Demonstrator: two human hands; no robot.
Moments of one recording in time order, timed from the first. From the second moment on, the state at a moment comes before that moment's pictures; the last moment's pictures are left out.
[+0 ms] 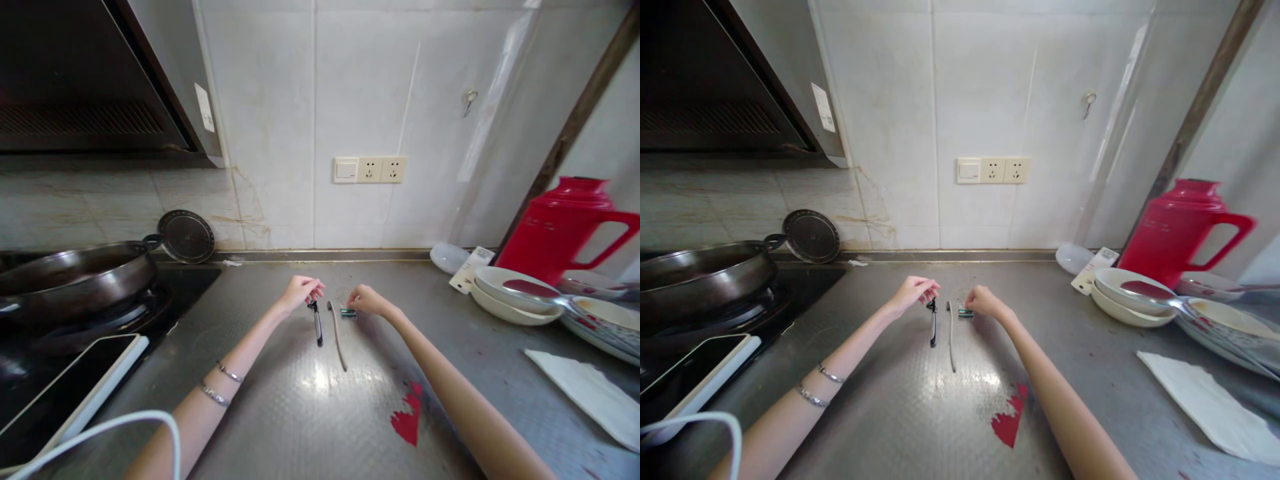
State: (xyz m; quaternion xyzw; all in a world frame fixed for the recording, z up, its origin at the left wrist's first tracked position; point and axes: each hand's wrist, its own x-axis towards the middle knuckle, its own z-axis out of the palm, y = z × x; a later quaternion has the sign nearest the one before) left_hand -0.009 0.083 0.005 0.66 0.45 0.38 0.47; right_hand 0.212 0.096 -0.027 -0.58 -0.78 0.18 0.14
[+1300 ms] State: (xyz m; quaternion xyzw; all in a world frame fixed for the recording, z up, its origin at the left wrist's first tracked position) left_hand 0.012 0.011 -0.026 0.76 0.65 0.07 0.05; right_hand 0.217 0.010 0.028 -0.53 -0.81 0.13 0.20
